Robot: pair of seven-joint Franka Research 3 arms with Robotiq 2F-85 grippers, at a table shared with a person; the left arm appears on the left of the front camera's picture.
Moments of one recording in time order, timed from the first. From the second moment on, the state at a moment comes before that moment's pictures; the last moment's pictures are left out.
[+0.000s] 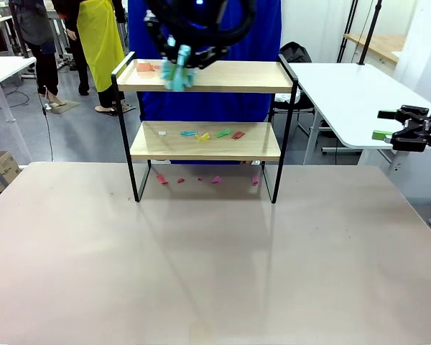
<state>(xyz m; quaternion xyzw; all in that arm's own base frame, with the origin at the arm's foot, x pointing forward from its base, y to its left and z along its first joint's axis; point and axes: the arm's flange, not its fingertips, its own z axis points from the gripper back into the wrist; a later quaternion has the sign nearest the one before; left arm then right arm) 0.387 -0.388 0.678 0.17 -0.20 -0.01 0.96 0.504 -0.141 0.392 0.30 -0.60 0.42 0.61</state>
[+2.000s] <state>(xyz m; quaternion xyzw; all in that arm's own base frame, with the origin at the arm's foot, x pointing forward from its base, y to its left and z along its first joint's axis) 0.338 -0.284 0.739 0.15 -0.33 -0.04 0.93 0.504 -0.141 0.392 0.30 -0.60 0.42 0.61</state>
